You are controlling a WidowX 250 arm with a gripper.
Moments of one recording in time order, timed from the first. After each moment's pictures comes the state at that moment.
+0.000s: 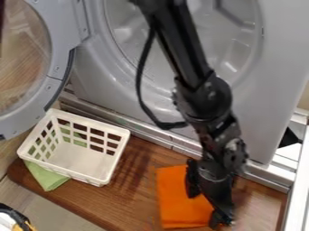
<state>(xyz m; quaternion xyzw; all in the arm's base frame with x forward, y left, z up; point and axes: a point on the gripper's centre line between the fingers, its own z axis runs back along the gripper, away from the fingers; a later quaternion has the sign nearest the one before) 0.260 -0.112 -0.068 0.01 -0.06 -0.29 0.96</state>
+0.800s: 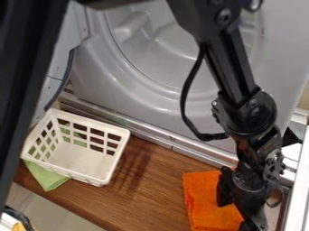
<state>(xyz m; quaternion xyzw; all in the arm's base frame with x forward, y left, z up) 0.269 -0.154 -0.076 -0.01 -0.05 -0.35 0.93</state>
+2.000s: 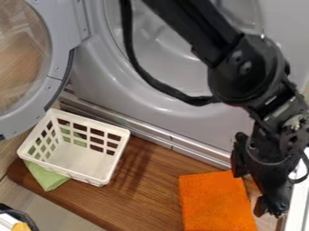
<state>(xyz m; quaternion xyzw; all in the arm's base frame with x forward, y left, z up) 0.266 -0.161 0.013 0.01 -0.13 -0.37 0.92</state>
